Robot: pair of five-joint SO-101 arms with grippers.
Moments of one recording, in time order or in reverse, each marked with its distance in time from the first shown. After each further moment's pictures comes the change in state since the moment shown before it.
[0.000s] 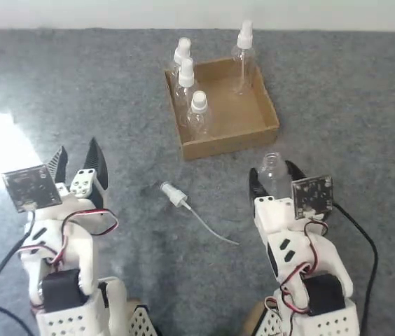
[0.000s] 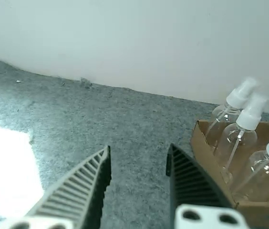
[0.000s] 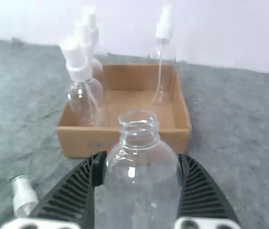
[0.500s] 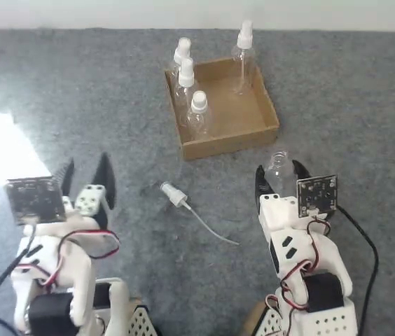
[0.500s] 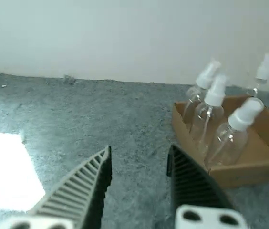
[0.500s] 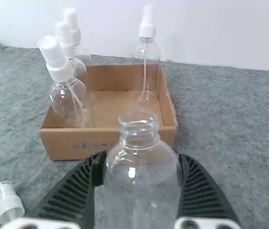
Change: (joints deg) left arm 5.2 -0.5 -15.4 19.6 -4.3; right arm 2.0 -0.5 2.5 -2.1 0.0
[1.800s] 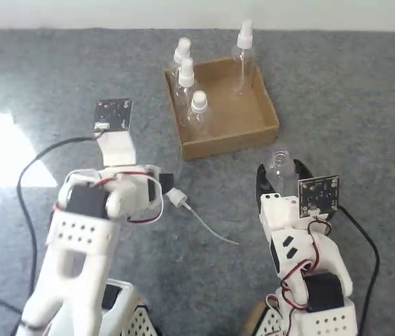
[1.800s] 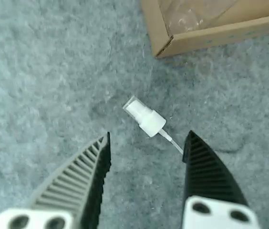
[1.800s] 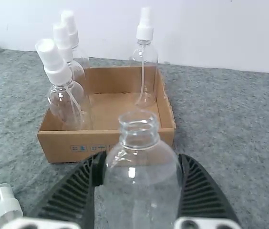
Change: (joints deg) left arm 17.4 48.0 -11.3 5.8 13.4; right arm 0.4 0.0 0.0 -0.4 0.0
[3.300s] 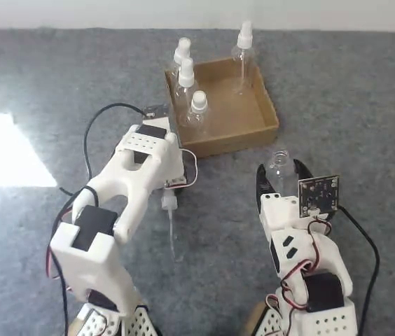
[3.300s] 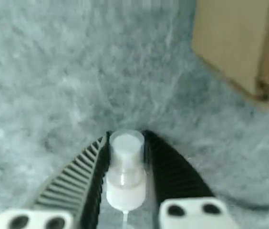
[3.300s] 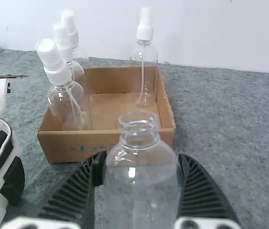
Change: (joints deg) left arm 3.7 60.7 -25.7 -5.2 10.6; right arm 0.0 0.0 0.0 0.0 0.0
